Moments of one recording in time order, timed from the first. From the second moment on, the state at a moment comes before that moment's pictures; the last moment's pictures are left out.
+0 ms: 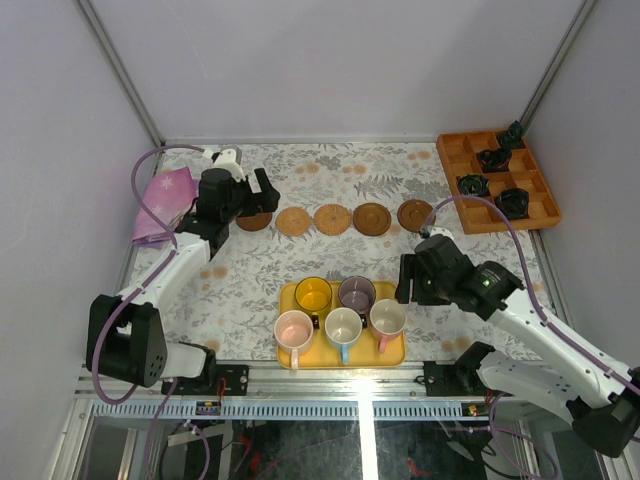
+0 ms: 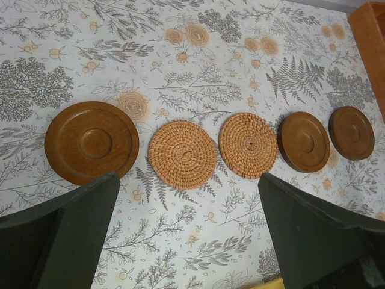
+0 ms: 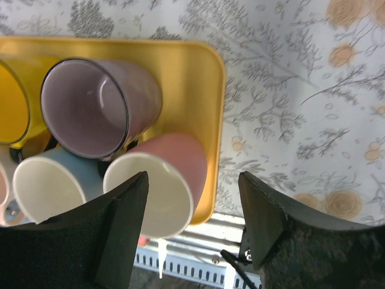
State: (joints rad) left arm -0.22 1.34 0.92 0.00 0.09 -0.37; right arm 0.73 0.90 0.86 -0.95 0.12 0.68
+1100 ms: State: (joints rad) left arm -0.22 1.31 0.90 -0.02 0.12 -0.37; right arm 1.18 1.07 0.80 -0.98 0.12 0.88
